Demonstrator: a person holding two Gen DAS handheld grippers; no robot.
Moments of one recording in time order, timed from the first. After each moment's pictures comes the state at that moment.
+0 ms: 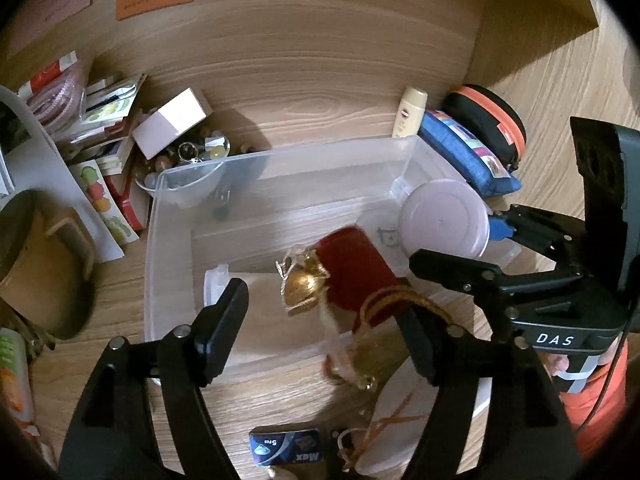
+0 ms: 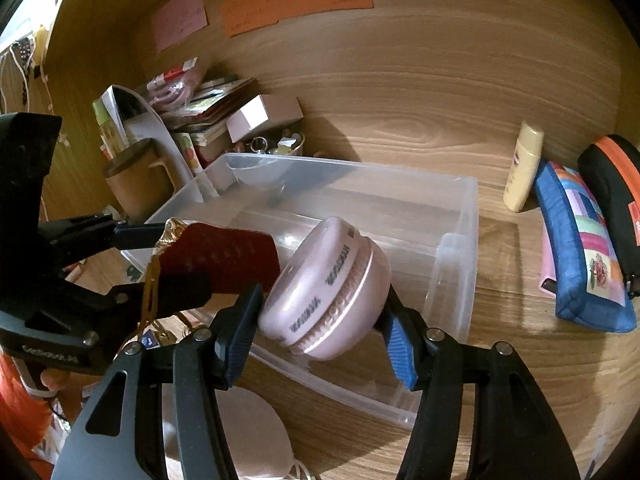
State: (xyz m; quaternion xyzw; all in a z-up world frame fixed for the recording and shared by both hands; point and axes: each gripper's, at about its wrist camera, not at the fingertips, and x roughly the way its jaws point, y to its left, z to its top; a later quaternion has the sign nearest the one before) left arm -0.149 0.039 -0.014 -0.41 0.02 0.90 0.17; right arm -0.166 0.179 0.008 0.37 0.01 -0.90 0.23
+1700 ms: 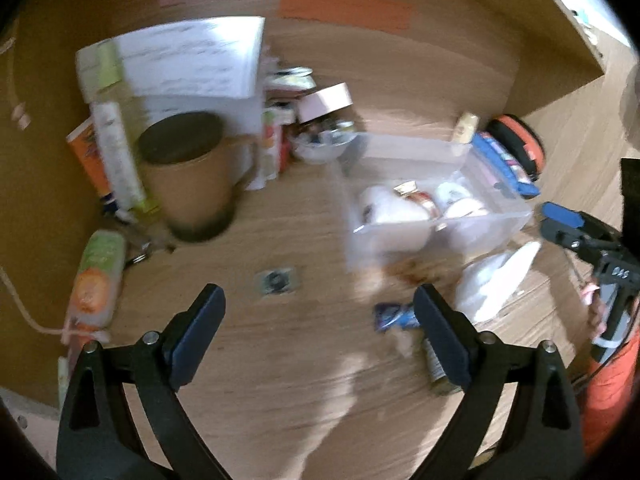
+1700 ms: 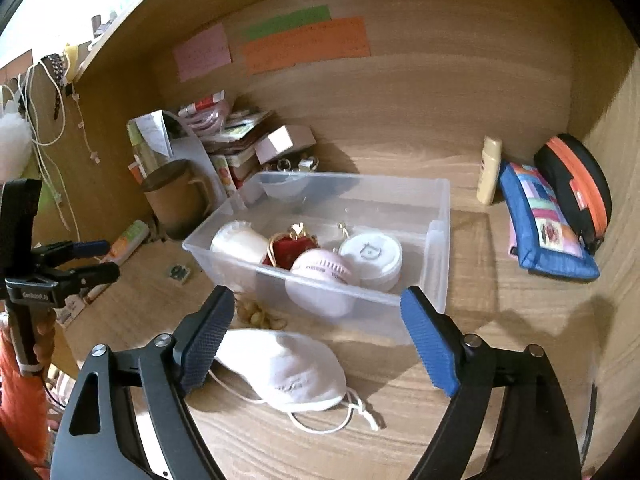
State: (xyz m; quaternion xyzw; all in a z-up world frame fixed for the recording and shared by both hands) left arm -0.045 -0.093 0.005 -0.40 -0.02 0.91 0.08; right arm -0.087 0.187 0.044 0.34 -0.01 -0.92 0.21
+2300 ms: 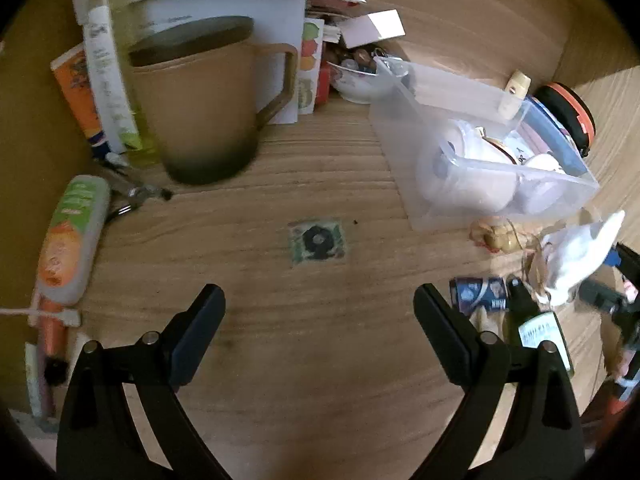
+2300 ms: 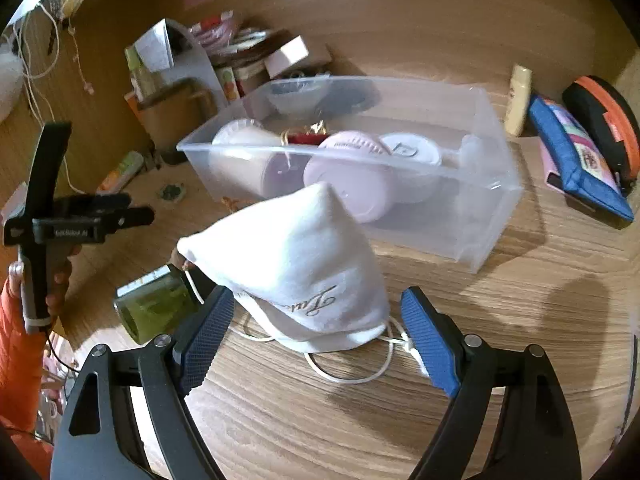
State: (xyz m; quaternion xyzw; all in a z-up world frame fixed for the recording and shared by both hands) left arm -0.087 -0.099 -0.066 -0.46 -0.03 0.89 0.05; right arm -0.080 0.161 -0.022 0.41 0.02 -0.88 0.23
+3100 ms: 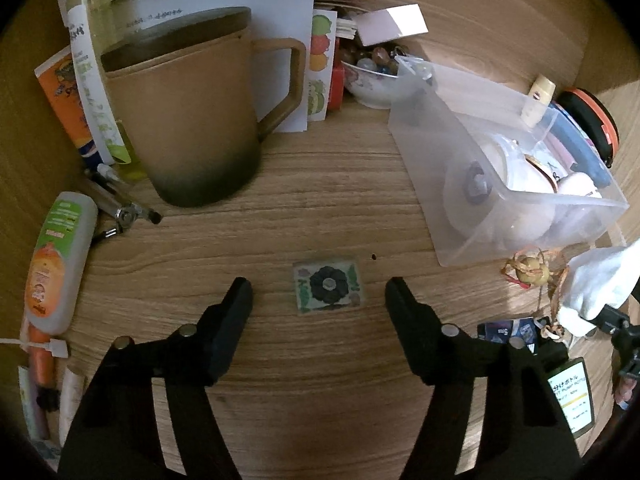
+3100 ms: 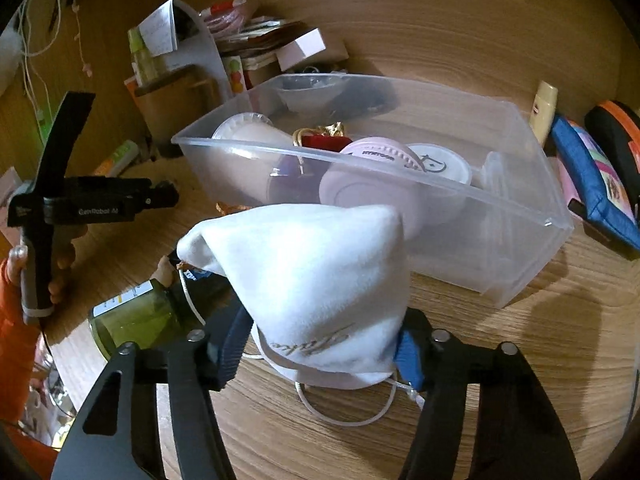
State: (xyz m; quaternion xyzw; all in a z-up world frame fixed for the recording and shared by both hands) left arm -0.112 -0.100 -0.080 -0.45 -0.02 0.89 0.02; right arm -0.095 0.140 -0.035 0.40 0.05 -0.89 0.23
